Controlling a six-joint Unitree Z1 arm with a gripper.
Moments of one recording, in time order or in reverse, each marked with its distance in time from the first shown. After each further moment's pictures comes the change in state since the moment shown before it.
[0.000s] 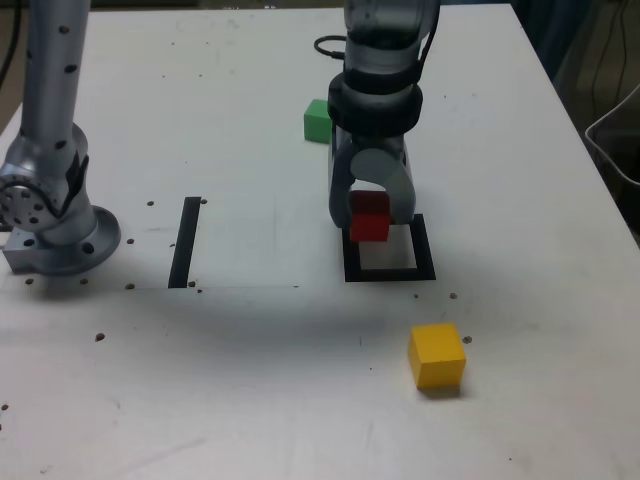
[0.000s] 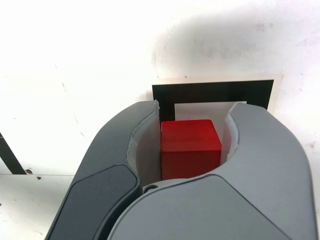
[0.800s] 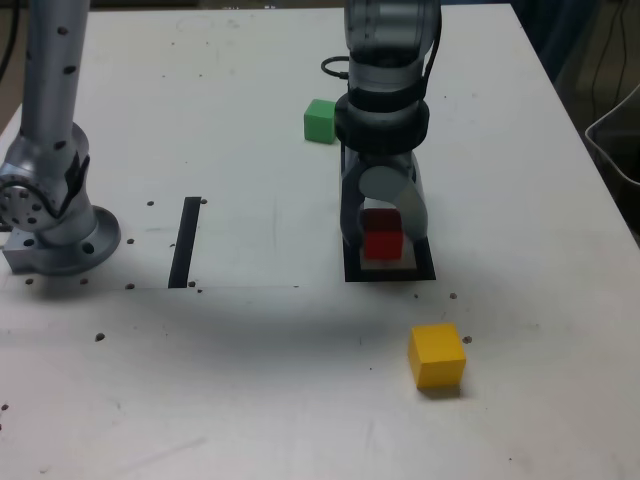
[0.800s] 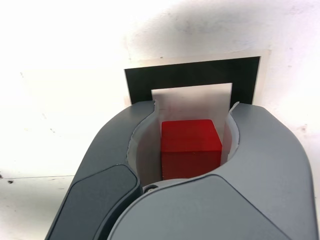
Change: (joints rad) arm -0.025 0.000 0.051 -0.102 -0.033 -0.008
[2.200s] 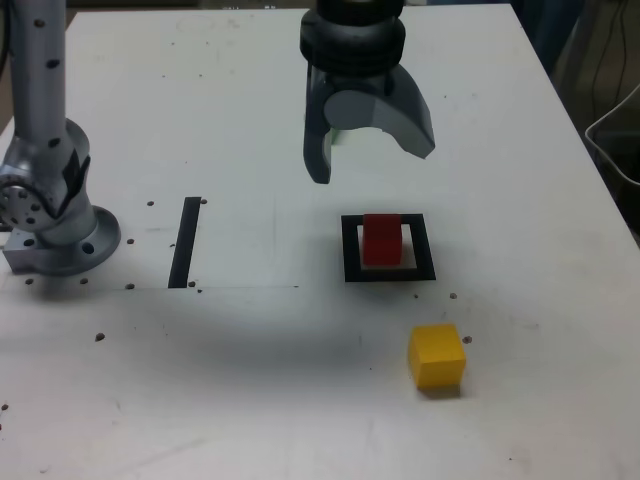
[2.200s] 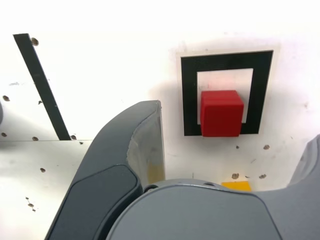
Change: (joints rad) arm -0.026 -0.101 -0.210 0.384 0.059 -0.030
